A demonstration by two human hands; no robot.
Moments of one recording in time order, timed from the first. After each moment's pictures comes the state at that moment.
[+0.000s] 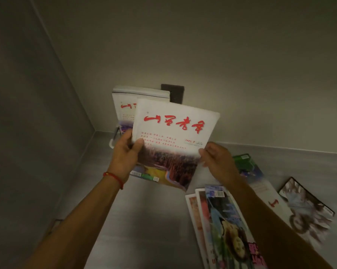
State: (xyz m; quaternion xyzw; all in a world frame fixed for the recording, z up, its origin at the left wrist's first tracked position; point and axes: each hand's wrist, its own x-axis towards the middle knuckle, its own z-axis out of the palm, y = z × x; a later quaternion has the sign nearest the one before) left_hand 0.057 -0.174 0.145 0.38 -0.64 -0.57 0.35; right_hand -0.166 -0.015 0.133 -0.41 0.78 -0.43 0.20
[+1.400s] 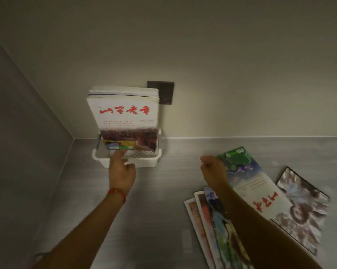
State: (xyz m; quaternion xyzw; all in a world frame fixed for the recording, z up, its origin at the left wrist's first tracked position) left_hand 0.025 -0.219 0.044 0.48 -0.70 -0.42 0.32; right_hand -0.205 -0.036 0.020 -0.23 0.88 -0.37 0.18
